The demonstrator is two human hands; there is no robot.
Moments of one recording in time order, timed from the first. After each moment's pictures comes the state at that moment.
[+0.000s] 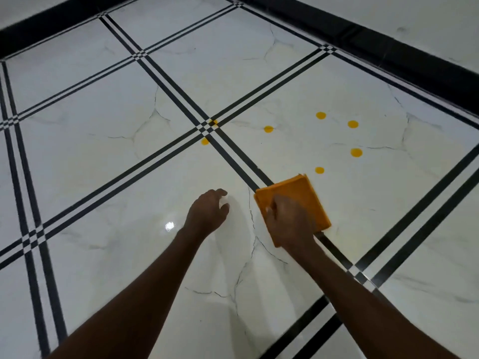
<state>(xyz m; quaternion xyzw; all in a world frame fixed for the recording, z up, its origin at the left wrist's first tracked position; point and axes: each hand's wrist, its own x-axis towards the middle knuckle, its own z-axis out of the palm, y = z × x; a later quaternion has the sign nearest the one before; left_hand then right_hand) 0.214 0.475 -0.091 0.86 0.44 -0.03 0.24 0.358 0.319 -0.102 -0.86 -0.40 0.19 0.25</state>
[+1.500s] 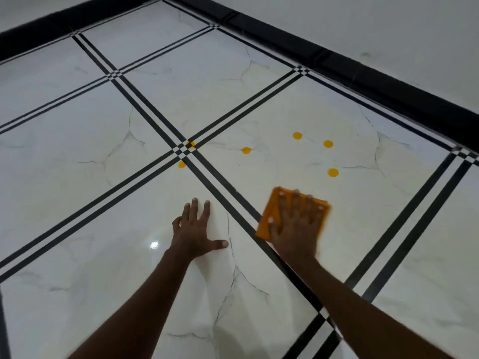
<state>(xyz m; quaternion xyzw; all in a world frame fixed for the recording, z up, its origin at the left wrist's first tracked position) 0.244 0.499 -0.129 0.89 0.39 -0.18 0.15 0.431 0.314 -0.165 -0.92 -0.38 0.02 0.10</state>
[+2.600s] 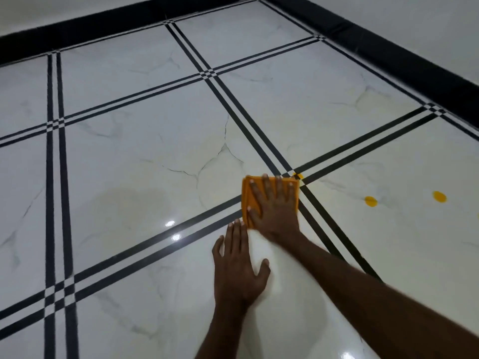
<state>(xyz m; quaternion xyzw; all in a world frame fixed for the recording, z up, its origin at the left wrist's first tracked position) 0.148 0.616 -0.166 0.85 0.49 0.09 0.17 0.325 0.669 -0.174 -0.78 -0.61 0.05 0.08</state>
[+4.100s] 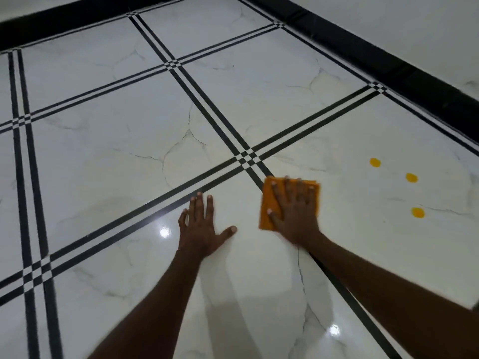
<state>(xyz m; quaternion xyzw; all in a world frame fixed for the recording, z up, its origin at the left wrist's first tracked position) 0.158 0.623 -0.153 0.86 0.49 -0.07 0.13 0.402 0.508 -0.170 -0.83 -0.55 0.04 0.04</state>
